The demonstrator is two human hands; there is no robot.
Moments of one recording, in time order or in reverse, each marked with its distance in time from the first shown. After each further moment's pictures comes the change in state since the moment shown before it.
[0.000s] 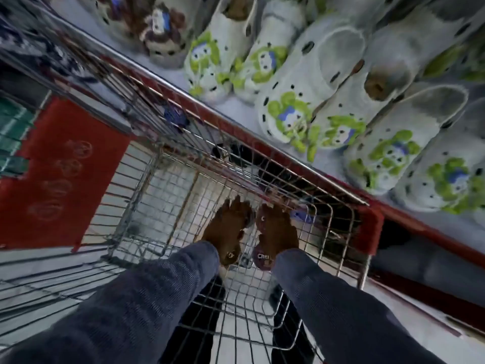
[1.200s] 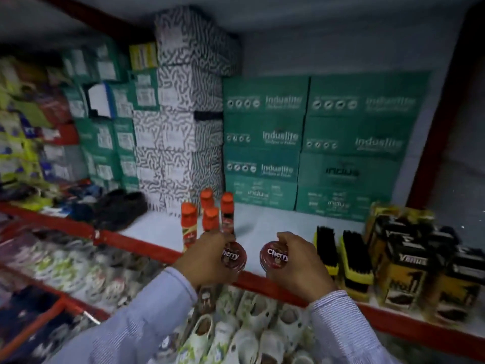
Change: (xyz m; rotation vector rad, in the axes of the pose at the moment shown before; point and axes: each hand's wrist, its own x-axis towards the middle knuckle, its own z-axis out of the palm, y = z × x) left_hand -0.232 0.220 -0.557 0.111 0.823 0.207; right_hand -0.284 0.023 -0.530 0.517 0.939 -0.252
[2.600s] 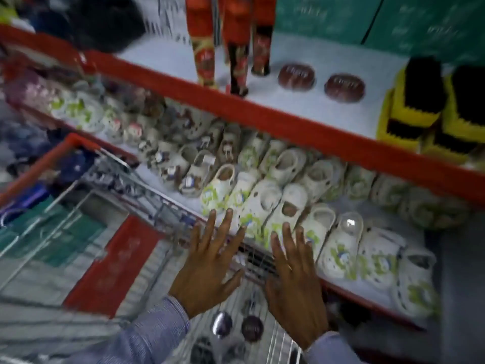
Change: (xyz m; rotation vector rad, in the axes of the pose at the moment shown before) left_hand -0.208 -0.053 0.234 0.106 -0.067 -0.019; right_hand -0.200 0.108 0.188 -0.230 -0.197 -0.246
